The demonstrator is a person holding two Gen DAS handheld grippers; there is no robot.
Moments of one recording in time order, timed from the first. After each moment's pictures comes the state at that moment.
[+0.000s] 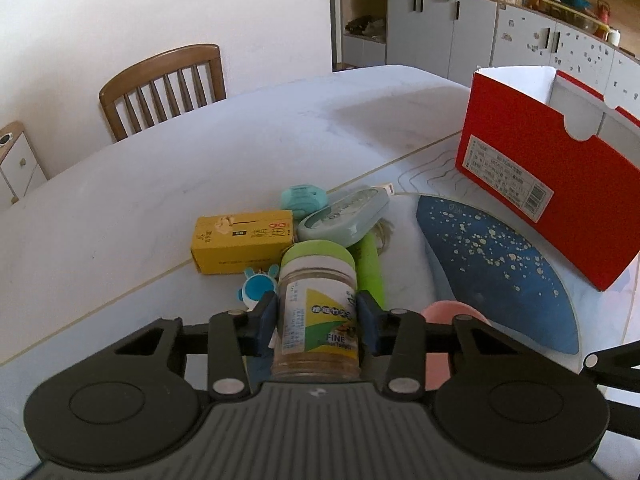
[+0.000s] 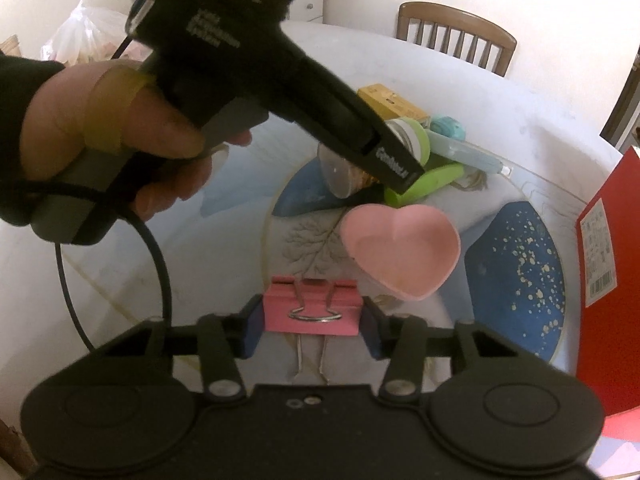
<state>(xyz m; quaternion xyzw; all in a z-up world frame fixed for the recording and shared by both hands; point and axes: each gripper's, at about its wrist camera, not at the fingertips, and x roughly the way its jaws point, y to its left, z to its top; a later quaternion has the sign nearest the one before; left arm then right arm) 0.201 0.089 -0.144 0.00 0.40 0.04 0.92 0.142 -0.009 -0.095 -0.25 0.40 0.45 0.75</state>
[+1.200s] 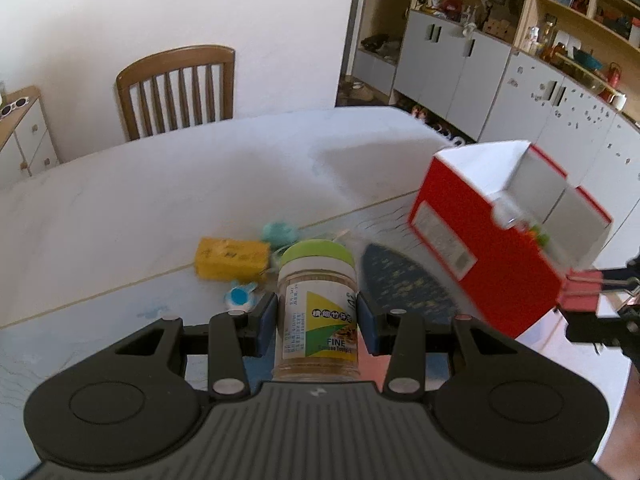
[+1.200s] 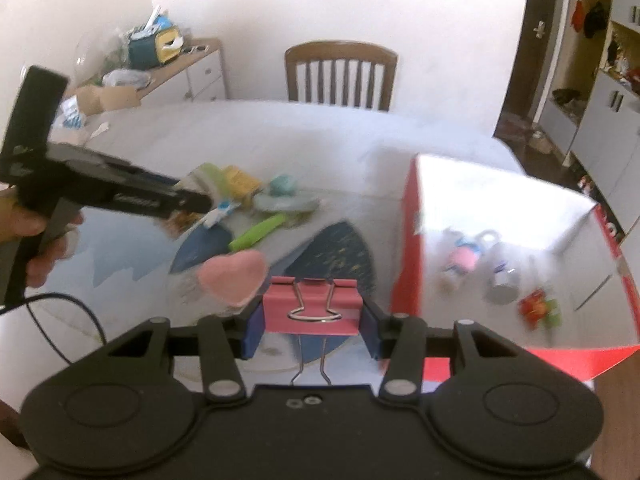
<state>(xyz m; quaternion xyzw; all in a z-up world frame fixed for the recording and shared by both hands) 0.169 0.071 -0.054 -0.09 0.39 0.04 0.91 0.192 -0.144 0.031 -0.16 0.38 0.36 0.83</state>
